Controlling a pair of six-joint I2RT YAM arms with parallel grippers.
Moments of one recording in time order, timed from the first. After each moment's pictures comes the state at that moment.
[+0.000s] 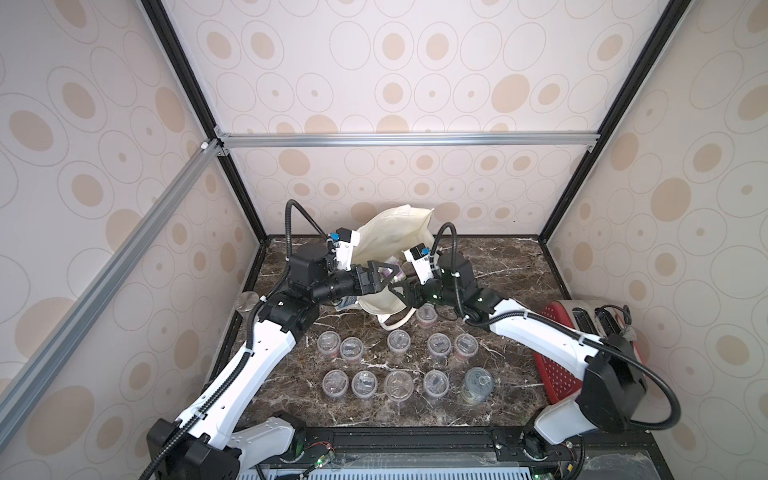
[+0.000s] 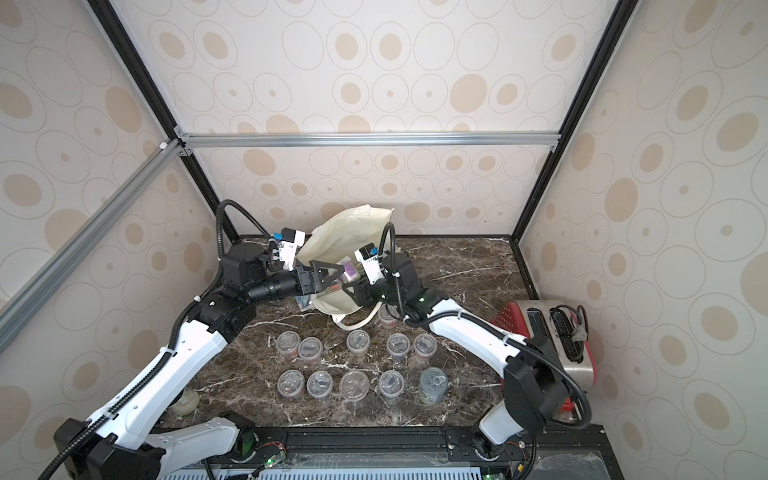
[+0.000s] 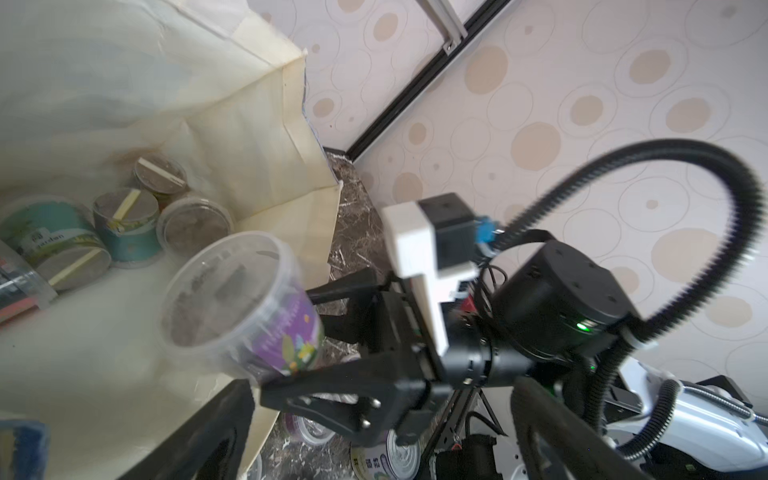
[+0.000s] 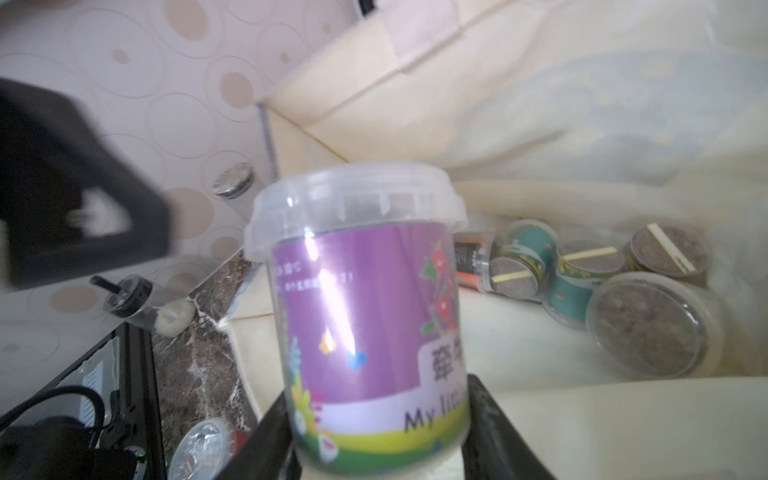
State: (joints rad) left arm -0.41 1.17 1.14 -0.30 0.59 -0.63; right arm 0.71 1.47 1.10 0.00 -0.29 0.19
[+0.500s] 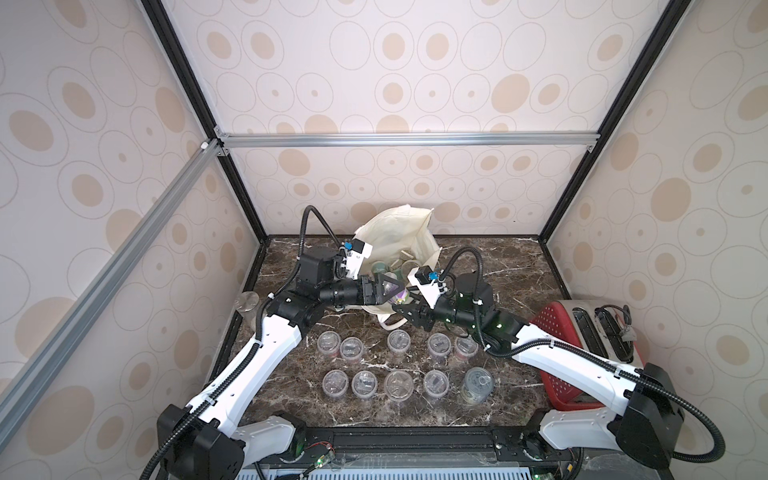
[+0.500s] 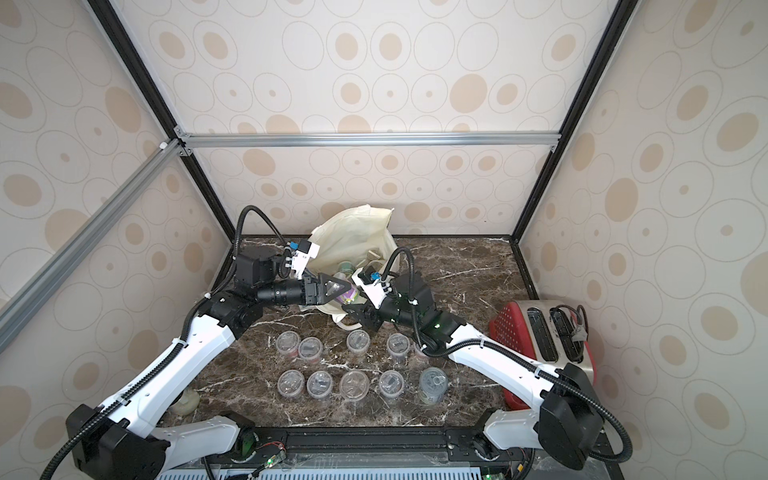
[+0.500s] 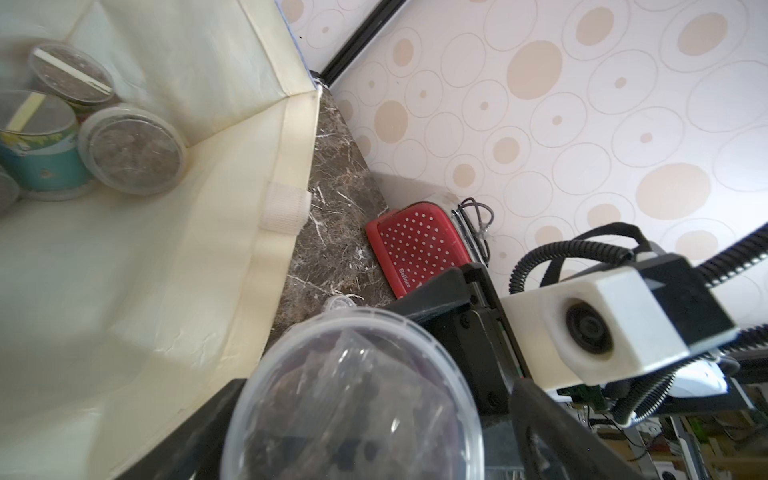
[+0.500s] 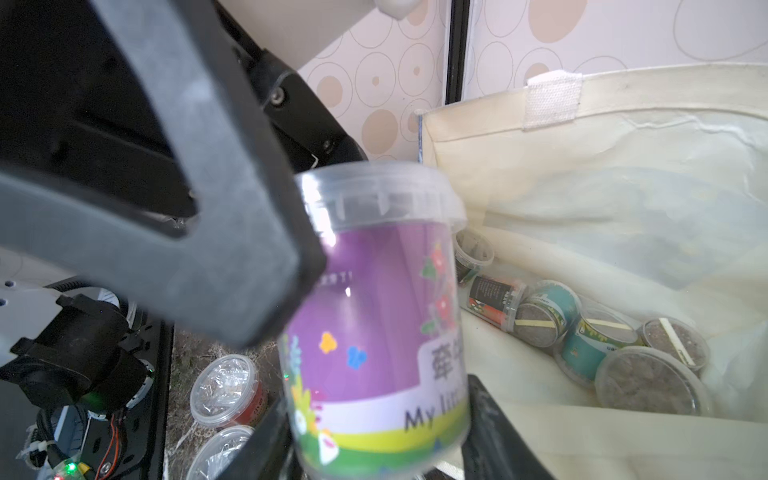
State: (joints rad) left arm -0.40 1.20 1.10 -0.34 0.76 -0.57; right arm 0.78 1.29 0.94 0.09 -0.32 -0.04
